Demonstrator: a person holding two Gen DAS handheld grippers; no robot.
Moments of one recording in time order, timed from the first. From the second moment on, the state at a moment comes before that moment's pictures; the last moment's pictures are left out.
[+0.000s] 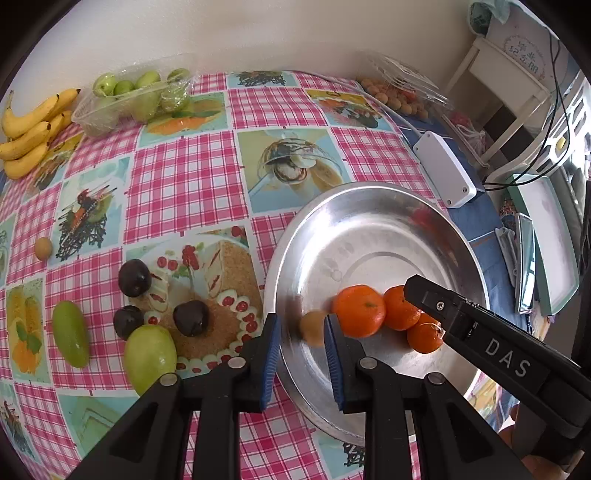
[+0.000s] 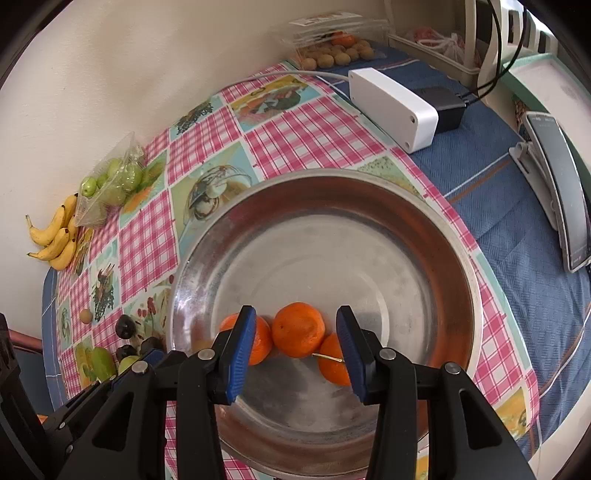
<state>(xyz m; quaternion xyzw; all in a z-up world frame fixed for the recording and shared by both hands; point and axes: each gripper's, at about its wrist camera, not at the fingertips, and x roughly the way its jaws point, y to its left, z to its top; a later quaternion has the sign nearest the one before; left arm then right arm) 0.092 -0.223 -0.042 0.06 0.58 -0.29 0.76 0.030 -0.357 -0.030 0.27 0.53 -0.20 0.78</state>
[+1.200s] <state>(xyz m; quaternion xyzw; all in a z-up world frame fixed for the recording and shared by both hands) 0.142 -0.144 -0.052 0.03 0.58 -0.11 0.81 0.045 -0.346 -0.039 0.21 0.56 -0.19 0.77</state>
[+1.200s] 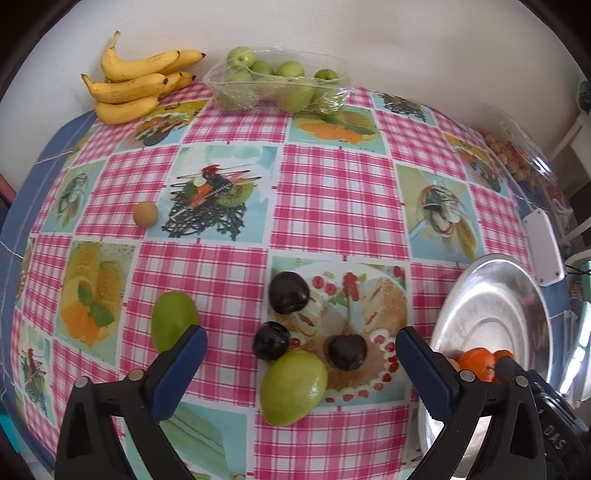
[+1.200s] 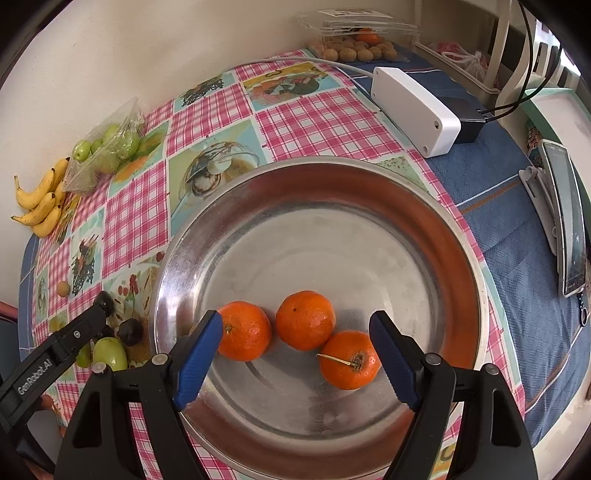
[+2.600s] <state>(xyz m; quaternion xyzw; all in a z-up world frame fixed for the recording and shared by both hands) 0.152 -0.018 -0.017 -0.03 0.56 -0.04 0.83 0.059 -0.267 -0.024 0.14 0.58 -0.15 0.79</state>
